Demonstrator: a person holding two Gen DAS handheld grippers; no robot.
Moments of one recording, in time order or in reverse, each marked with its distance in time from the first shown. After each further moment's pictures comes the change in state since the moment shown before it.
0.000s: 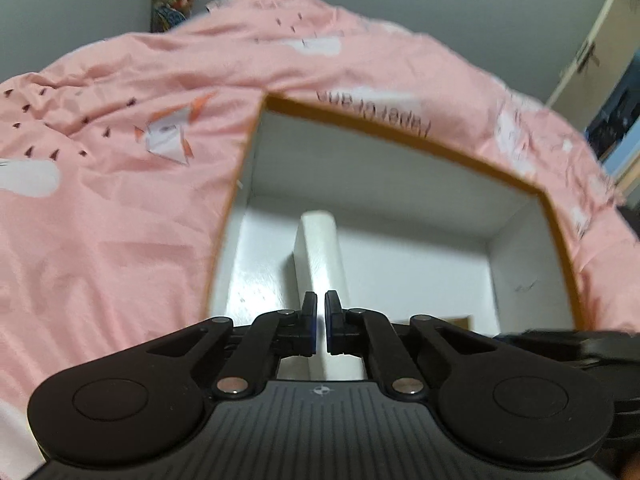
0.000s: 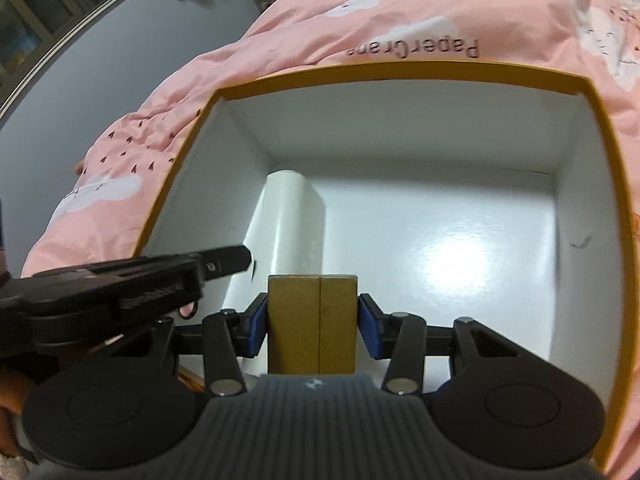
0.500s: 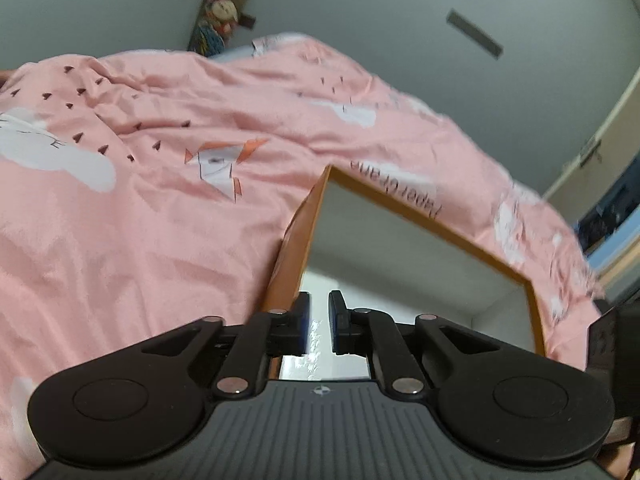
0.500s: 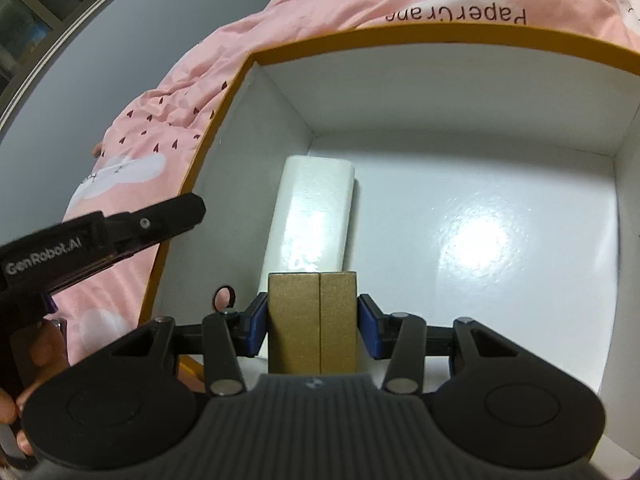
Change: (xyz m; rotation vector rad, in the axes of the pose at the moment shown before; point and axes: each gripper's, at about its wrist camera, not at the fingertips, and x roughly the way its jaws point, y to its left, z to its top) left arm -0.032 0.044 -0.001 -0.200 -0.179 -0.048; right arm 0.027 0.020 0.003 0.013 0.078 0.068
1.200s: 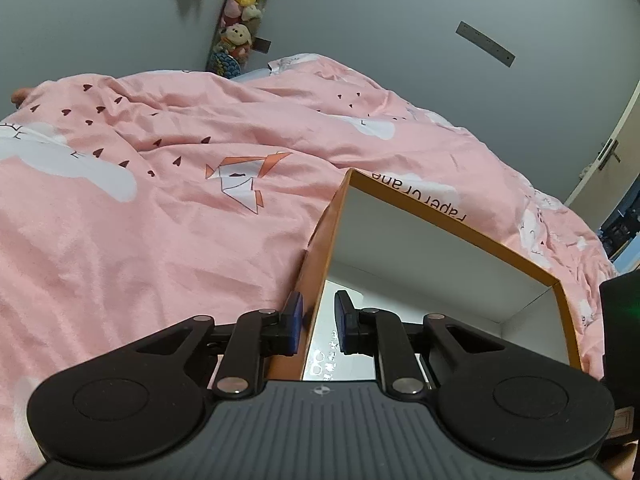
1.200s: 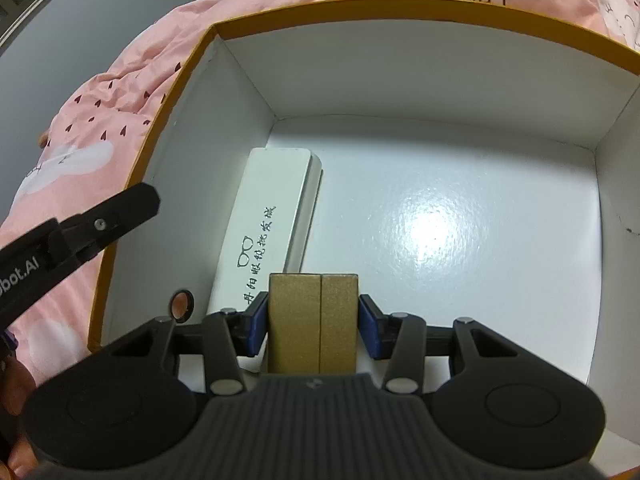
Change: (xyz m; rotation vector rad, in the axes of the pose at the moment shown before) left arm 0.006 0.001 -0.012 0.039 -0.053 0.080; right arm 0.027 0.015 0.009 0.003 0.034 -0.164
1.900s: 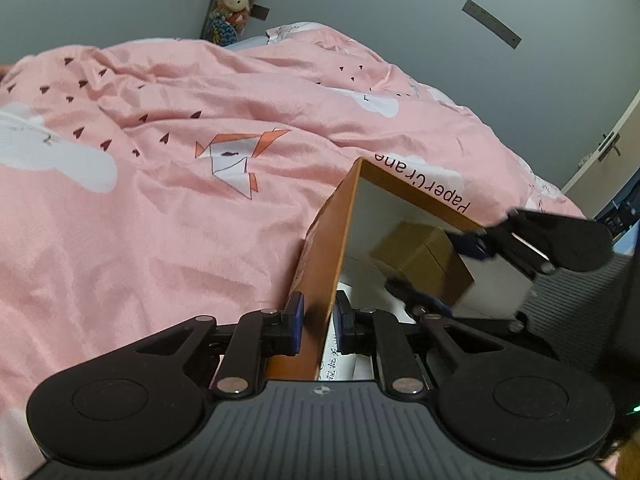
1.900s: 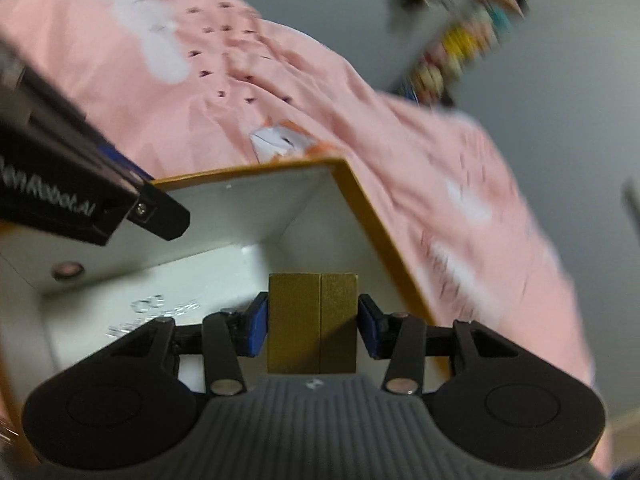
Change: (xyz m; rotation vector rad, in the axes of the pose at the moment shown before) left arm 0.027 0.010 0.018 -0.040 0.108 -0.033; right arm 0.005 0.054 0.031 -1.153 -0.319 -0.327
